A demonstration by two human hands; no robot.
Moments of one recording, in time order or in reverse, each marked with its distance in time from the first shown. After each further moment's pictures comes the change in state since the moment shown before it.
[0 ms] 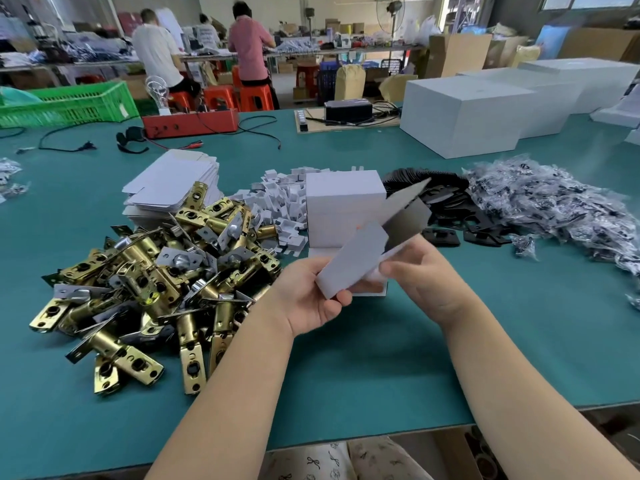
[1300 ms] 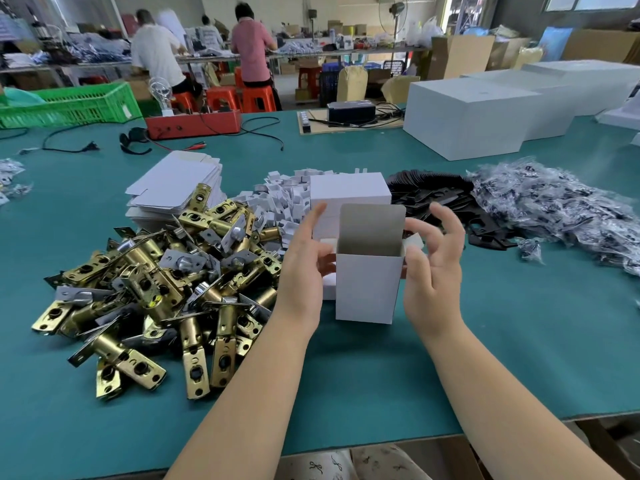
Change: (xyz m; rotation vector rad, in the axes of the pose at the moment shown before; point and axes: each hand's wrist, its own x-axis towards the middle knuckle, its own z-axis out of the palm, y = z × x) left_hand 0.004 -0.006 0.012 0.334 0.293 0.805; right_hand -0.006 0.002 0.035 -0.454 0.534 -0.398
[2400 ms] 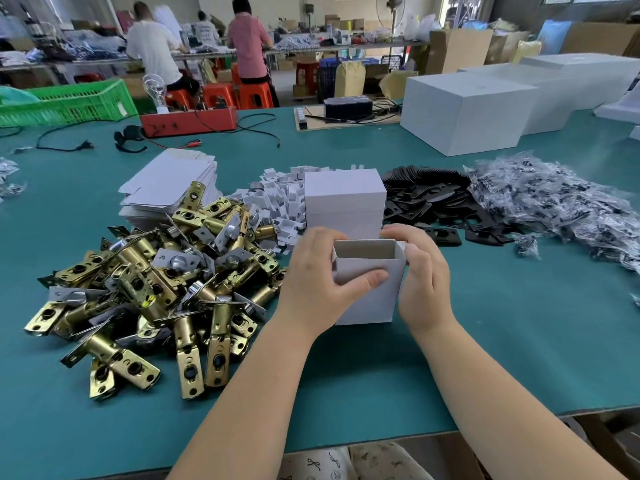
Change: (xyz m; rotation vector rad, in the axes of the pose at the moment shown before) left_hand -0.009 -0.008 0.002 0.871 -0.063 0.306; right_hand 0.002 0.008 0.001 -0.094 -0.010 0.083
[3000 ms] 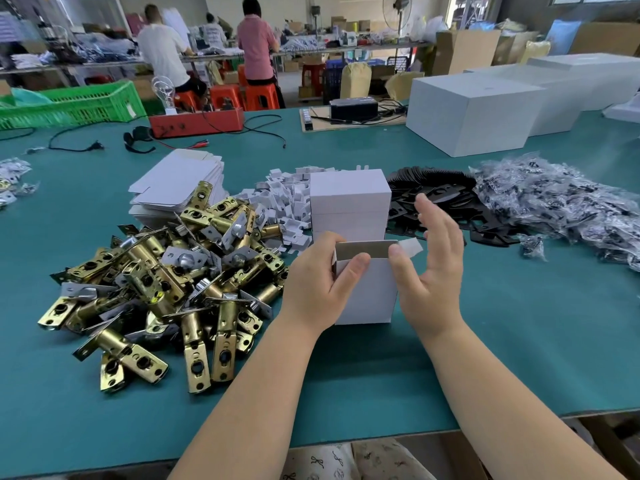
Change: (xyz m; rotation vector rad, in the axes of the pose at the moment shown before) left_hand -0.001 -0.008 0.003 -0.093 0.057 0.058; right_hand -0.003 -0.009 -0.003 -0.215 0.077 -0.295
